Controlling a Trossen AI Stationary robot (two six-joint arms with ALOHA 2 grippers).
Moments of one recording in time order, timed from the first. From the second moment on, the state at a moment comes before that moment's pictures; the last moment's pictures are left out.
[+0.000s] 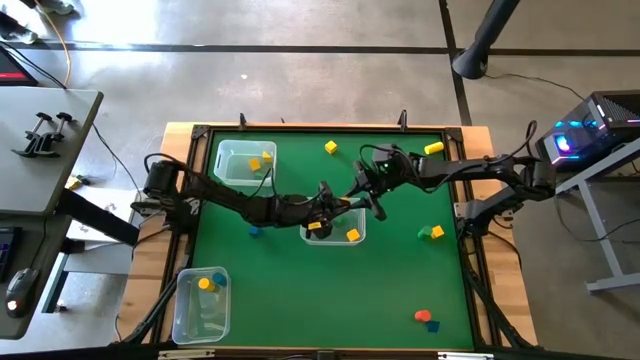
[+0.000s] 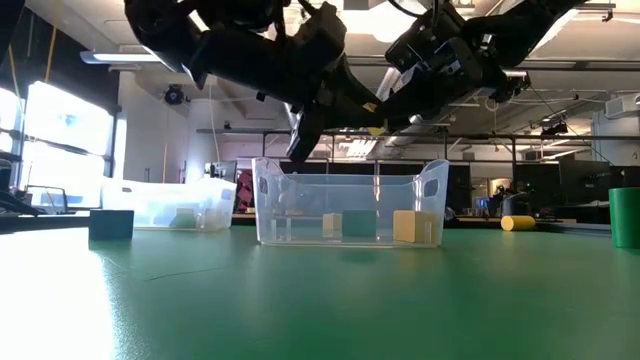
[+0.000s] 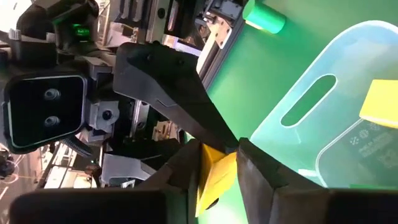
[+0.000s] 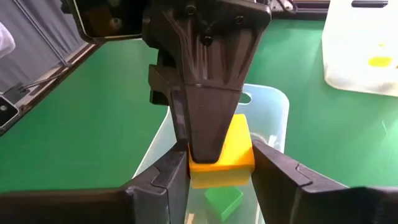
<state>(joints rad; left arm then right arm) -0.08 1.84 0.93 0.65 -0.36 1.11 -0.30 1.45 0.78 0.10 -0.59 -0.24</state>
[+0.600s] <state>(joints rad) -0.13 1.84 0.93 0.63 -0.46 1.04 -0.31 1.44 0.79 0.08 -0.60 -0.11</state>
